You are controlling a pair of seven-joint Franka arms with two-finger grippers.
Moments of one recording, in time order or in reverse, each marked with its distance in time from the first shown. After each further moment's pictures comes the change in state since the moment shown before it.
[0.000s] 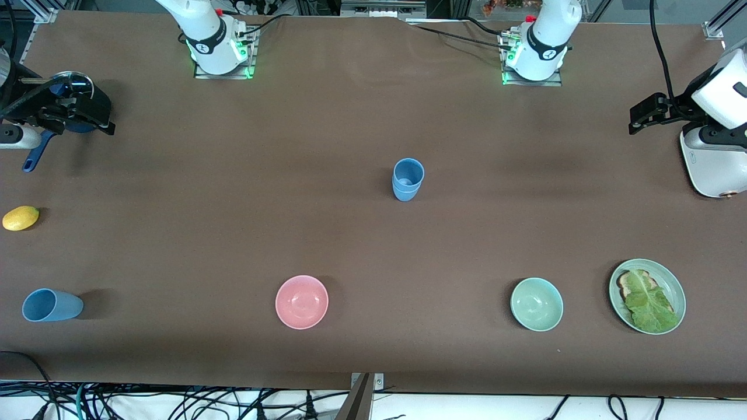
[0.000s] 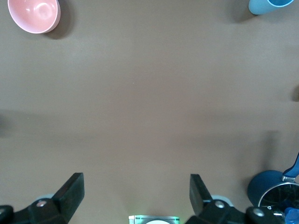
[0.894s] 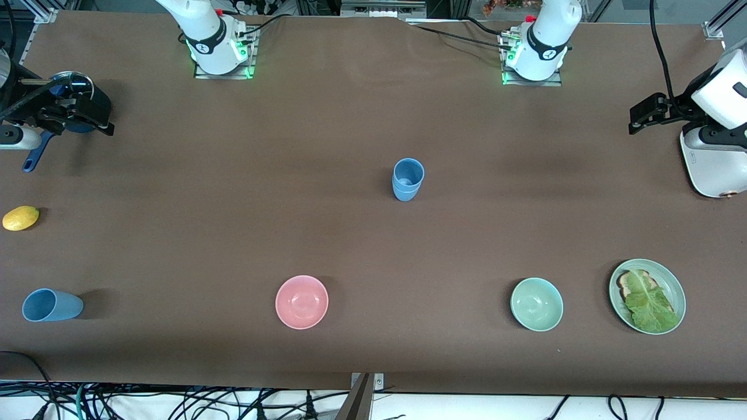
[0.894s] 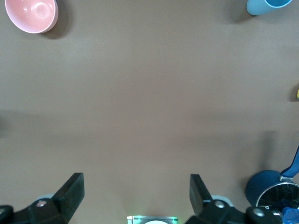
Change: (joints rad) left arm 0.000 0.000 0.000 -0.002 0.000 0.000 0.000; right arm -0.002 0.002 0.002 0.000 -0.008 0.001 -0.002
